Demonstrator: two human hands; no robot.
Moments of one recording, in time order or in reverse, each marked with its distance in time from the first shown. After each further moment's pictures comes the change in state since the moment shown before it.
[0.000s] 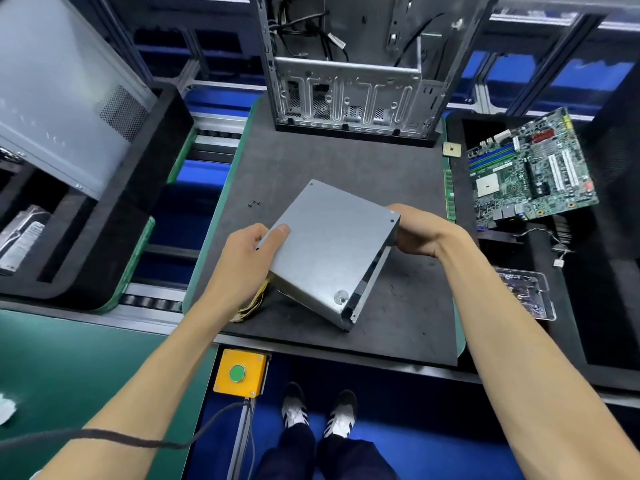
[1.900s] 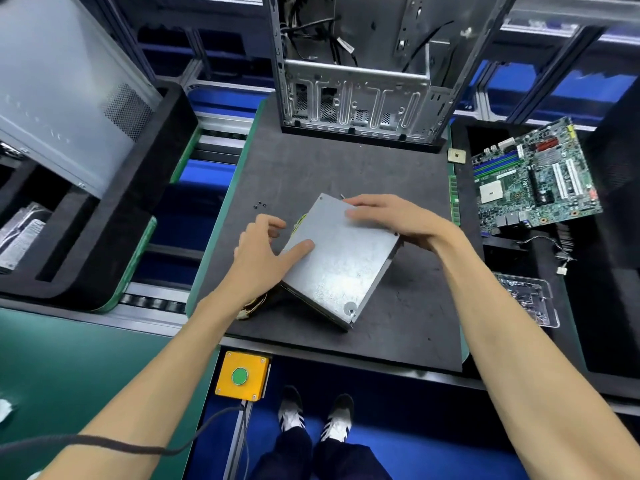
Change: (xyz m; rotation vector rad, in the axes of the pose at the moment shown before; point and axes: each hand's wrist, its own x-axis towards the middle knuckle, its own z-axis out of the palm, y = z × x) left_hand 0.018 -0.011 0.008 0.185 -0.039 -0.038; right_hand 0.021 -0.018 0.003 -0.264 0.023 -0.097
